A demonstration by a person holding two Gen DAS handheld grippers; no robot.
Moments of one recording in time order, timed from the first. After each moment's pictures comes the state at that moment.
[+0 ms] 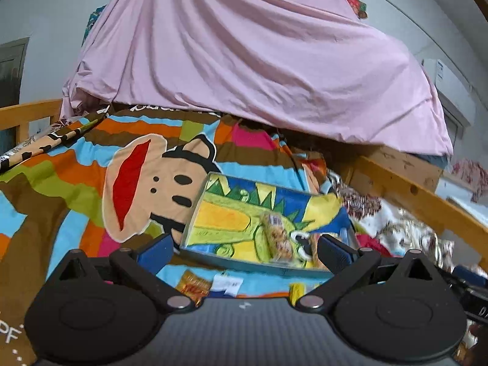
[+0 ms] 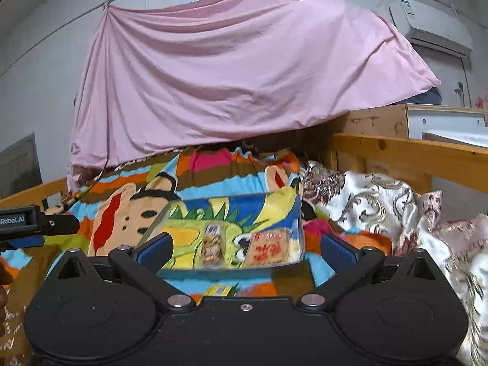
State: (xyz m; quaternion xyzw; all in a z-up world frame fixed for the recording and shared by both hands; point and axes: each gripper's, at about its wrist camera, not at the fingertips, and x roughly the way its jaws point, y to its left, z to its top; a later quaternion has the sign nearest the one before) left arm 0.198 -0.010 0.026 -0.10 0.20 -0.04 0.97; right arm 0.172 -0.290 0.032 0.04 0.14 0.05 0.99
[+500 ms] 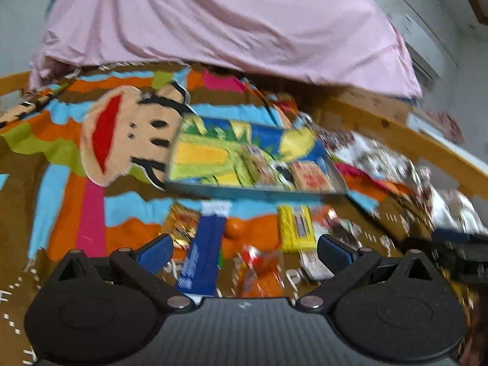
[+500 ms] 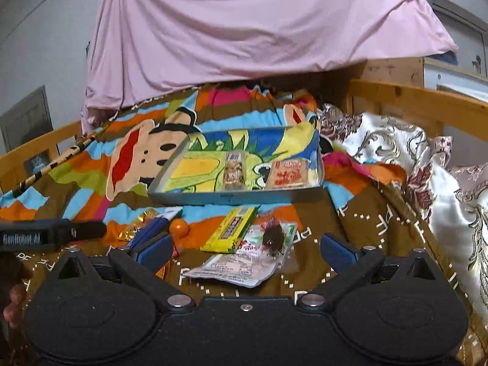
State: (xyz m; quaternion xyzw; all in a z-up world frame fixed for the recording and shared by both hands) left arm 0.168 -0.004 -0.028 -0.06 0.27 -0.13 0.95; right arm 0.149 -0.264 0.006 0.03 0.25 0.07 0.96
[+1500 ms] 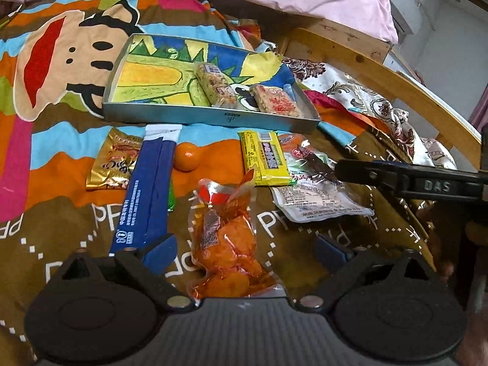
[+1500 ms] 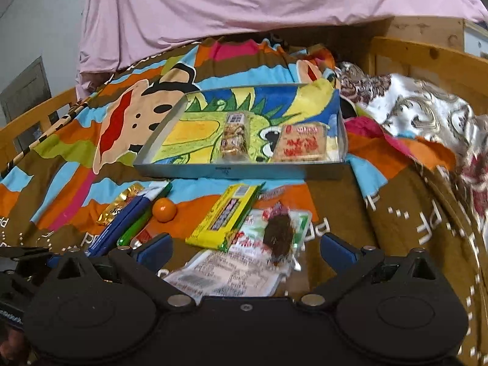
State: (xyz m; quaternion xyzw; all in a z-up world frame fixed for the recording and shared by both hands) left arm 0.213 -0.018 -0.078 -0.08 0.38 -0.23 0.89; right arm 0.235 -0.265 -0.021 0.01 0.32 0.10 0.94
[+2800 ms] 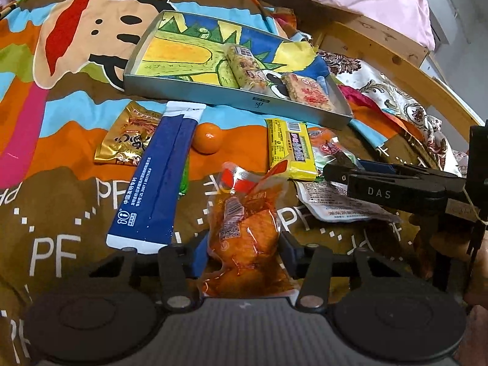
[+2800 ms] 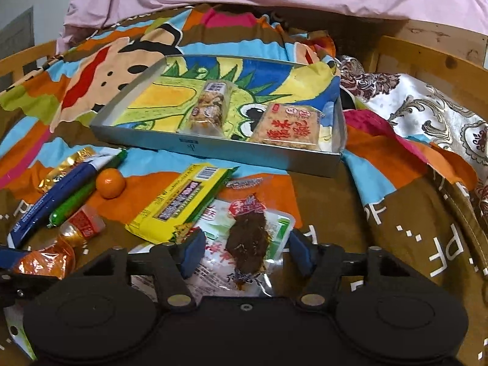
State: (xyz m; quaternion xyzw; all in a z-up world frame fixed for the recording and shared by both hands) left arm 0.224 -0.027 -0.090 -0.10 0.42 -0.16 0.89; right arm 0.282 -0.259 -0.065 -0.07 0.35 0.06 0.93
